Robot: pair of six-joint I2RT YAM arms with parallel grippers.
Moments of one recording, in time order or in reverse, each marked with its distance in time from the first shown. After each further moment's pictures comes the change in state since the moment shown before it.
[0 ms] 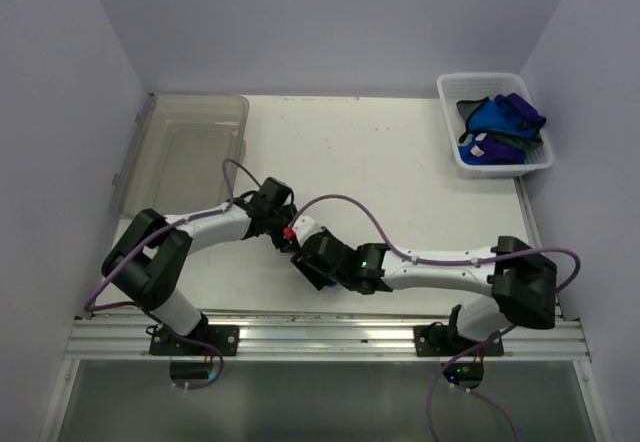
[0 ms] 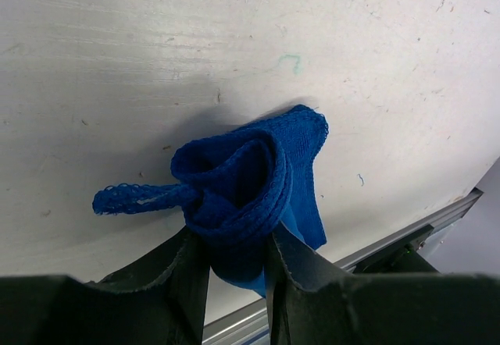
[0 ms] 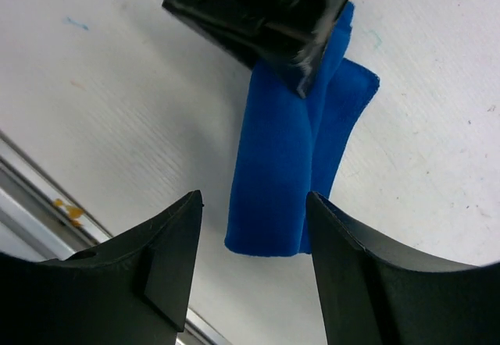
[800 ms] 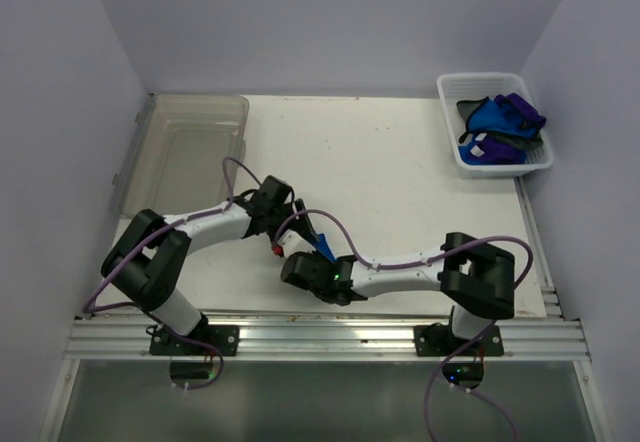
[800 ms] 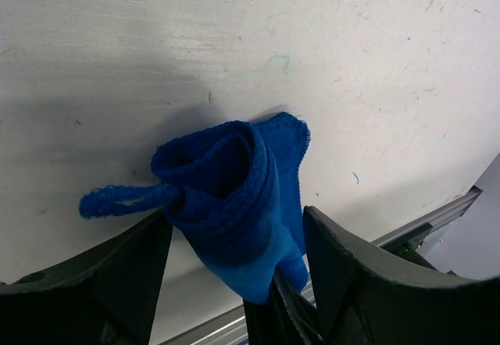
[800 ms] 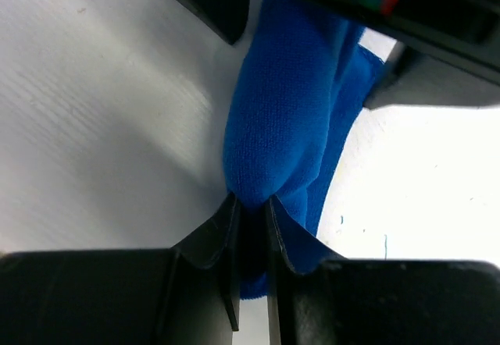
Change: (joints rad) left arm 0.000 -0.002 0.015 -0.019 -0.001 0.008; right arm 0.098 0.262 0.063 -0.002 0.240 -0.007
